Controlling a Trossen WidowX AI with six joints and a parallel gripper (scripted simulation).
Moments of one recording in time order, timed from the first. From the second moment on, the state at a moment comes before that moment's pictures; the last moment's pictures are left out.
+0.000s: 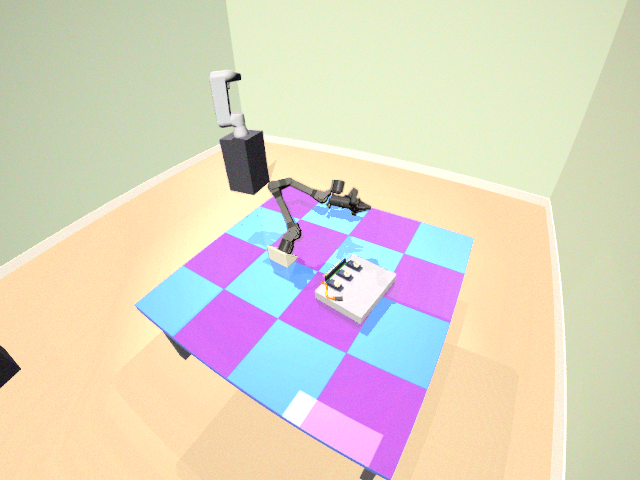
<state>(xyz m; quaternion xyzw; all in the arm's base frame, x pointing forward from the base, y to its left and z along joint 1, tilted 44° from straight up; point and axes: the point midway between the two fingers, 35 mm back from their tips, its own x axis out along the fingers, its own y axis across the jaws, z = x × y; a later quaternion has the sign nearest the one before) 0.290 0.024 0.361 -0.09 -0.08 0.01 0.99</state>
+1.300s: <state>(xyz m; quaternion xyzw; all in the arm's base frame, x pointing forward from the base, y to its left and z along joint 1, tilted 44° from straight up) 0.391 -0.058 0.253 0.27 0.22 -0.08 0.93</state>
